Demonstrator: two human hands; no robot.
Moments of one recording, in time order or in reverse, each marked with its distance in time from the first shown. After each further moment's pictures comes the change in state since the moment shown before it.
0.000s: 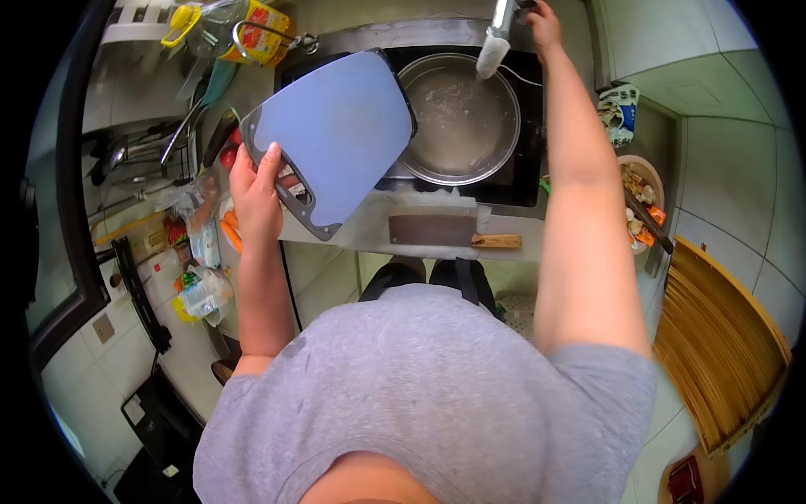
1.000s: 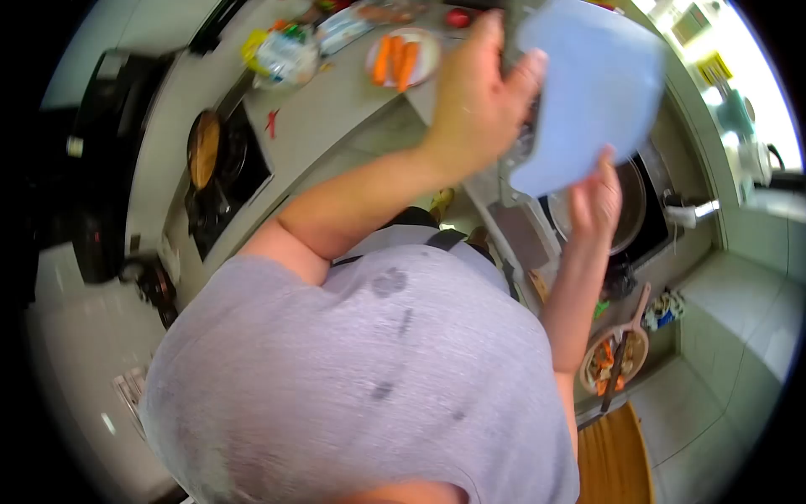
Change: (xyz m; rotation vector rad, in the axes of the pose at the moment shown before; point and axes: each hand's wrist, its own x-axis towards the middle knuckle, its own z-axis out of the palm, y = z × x) left_hand -0.129 0.058 -0.036 0.296 0.647 0.564; right_hand -0.327 -0.271 0.250 0.903 -0.441 0.772
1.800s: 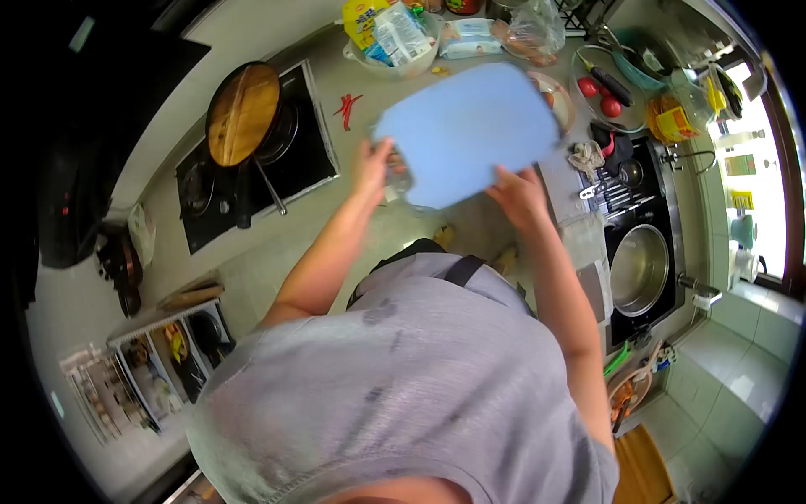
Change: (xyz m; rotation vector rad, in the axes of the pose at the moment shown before) left_hand -0.149 -0.288 -0.431 -0.503 0.555 -0.866; right_hand 0.028 0.394 0.120 -0.706 -0.174 0.391
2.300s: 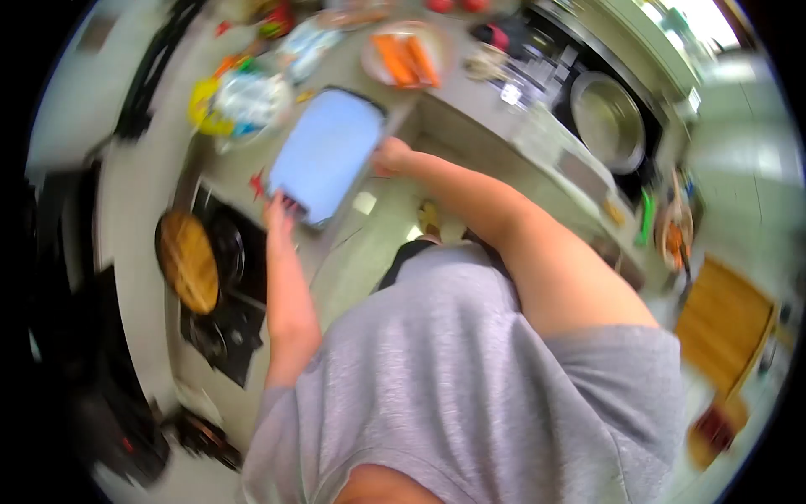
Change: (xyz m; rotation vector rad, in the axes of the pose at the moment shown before) left_hand 0.205 -0.069 -0.132 0.249 0.033 -0.228; right_hand 0.138 0.086 0.018 -0.926 0.012 0.256
